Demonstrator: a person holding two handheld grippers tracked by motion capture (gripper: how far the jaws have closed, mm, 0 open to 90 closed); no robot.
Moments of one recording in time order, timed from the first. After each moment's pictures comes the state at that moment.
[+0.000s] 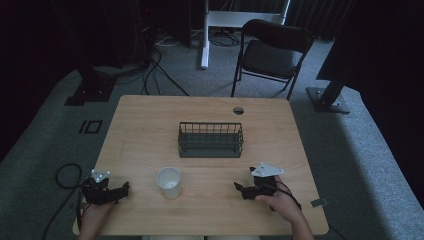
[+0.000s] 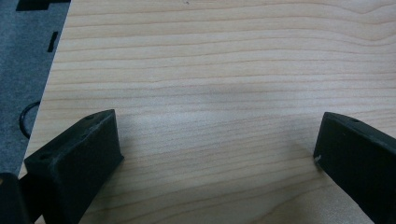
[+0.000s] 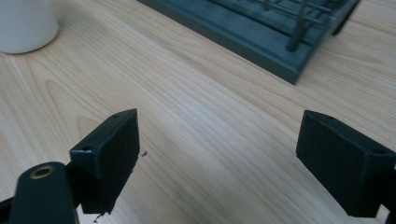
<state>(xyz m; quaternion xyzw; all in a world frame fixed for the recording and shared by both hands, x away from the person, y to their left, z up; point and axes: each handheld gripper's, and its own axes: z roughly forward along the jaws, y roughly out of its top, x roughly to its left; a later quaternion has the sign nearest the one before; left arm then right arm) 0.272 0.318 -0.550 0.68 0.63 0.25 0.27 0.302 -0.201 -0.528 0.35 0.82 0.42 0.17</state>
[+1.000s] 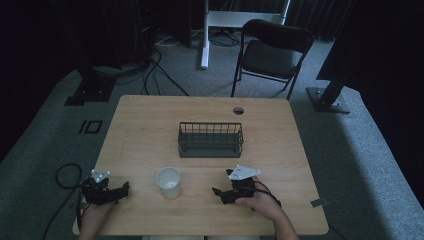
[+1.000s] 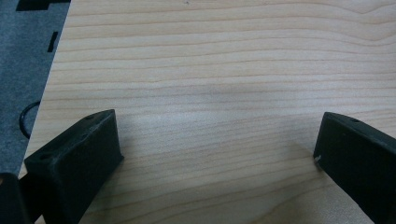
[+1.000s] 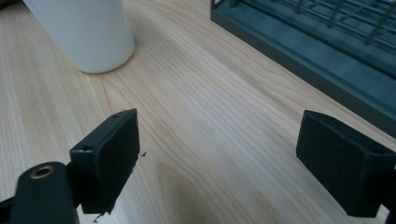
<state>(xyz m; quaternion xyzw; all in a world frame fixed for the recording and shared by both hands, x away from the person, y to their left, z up) 0.272 0.318 -0.550 0.68 0.63 0.25 0.27 0.299 -0.138 -0.528 0.29 0.84 0.45 0.13</state>
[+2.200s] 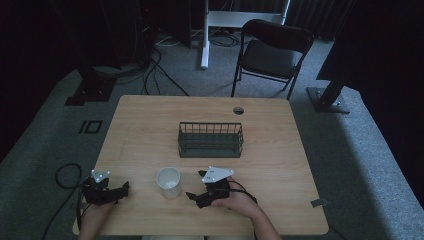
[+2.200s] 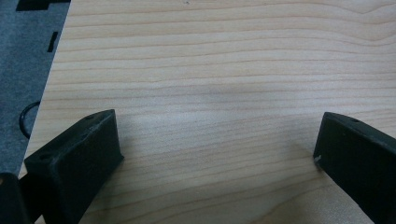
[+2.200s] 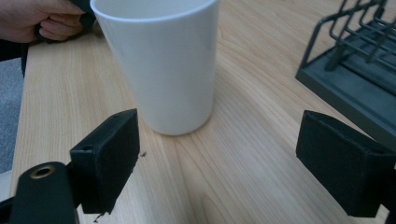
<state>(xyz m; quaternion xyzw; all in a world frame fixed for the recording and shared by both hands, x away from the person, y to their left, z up) 0.272 0.318 -0.550 0.68 0.63 0.25 0.27 0.295 -0.063 -0.519 0.21 0.84 0.48 0.10</state>
